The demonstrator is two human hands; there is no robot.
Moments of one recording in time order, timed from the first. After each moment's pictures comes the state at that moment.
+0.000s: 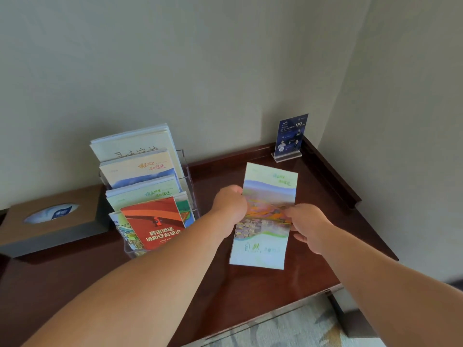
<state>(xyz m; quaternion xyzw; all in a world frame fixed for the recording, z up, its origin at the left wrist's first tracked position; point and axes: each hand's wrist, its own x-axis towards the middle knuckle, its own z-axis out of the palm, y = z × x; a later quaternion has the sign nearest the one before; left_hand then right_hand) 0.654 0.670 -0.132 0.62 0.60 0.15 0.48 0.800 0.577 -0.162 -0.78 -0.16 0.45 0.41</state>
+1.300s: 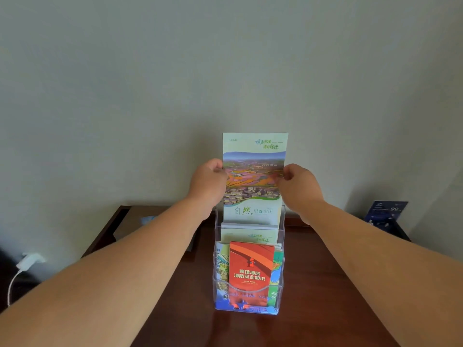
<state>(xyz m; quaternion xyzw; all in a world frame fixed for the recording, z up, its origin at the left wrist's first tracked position) 0.449 0.760 0.017 0.55 0.58 0.46 0.38 0.636 0.743 0.006 -0.70 -0.55 0.22 0.41</state>
